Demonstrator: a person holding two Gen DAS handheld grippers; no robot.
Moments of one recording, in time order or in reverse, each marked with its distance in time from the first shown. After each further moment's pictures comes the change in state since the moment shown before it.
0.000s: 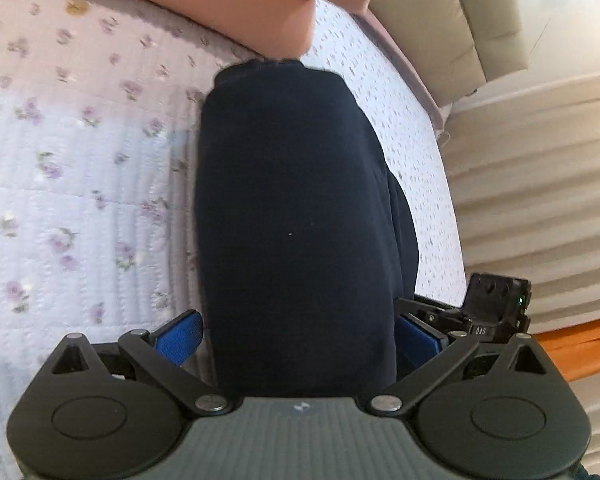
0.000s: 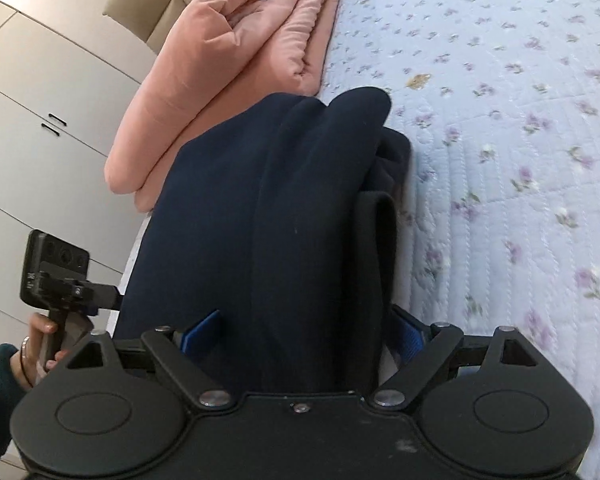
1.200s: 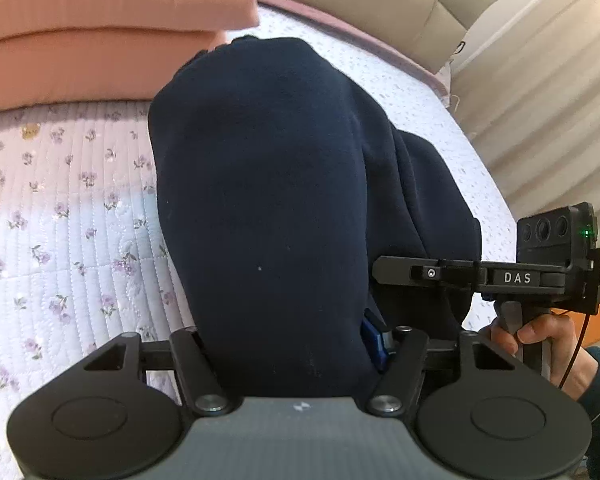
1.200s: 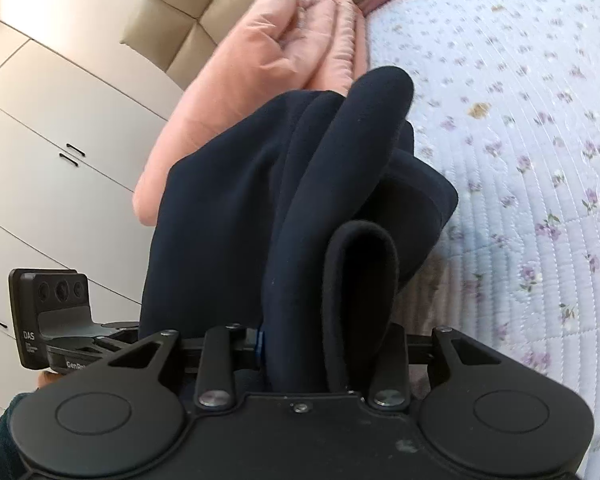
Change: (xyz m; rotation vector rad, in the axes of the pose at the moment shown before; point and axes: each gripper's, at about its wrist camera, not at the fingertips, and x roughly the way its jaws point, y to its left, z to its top) left arm -0.008 -0.100 -0.041 0.309 -0.085 0.244; right arm -0.010 0.066 -0.004 0.035 -0.113 0.034
